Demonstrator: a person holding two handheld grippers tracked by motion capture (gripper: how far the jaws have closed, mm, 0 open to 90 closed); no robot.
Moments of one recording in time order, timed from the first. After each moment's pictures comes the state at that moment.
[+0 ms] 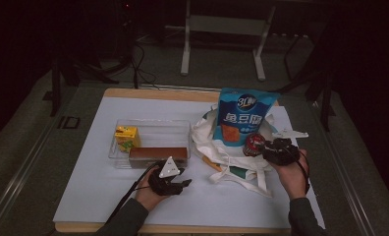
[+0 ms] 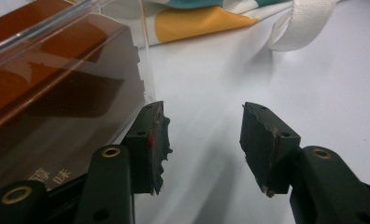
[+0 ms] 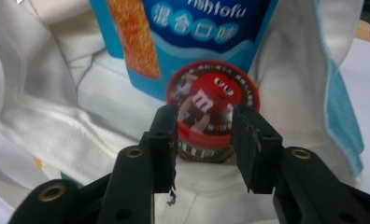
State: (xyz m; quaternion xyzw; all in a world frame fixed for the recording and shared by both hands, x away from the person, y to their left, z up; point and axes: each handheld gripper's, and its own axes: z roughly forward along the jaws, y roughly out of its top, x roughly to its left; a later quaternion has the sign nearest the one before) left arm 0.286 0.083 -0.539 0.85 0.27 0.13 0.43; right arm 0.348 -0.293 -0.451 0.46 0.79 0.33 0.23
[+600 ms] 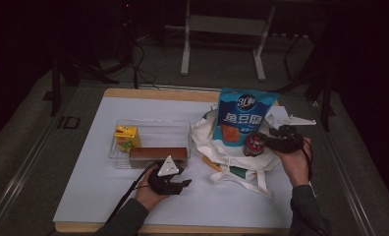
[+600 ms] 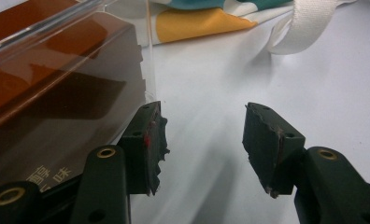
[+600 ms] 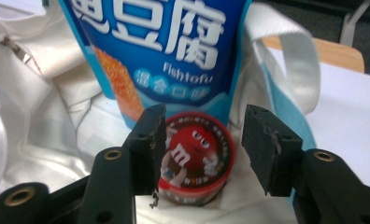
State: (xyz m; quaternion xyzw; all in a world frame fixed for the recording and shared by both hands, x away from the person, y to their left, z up) left arm 0.288 0.085 -0.540 0.85 0.28 0.11 0.44; right arm 0.373 -0.301 -0.426 0.47 0.77 0.37 0.23
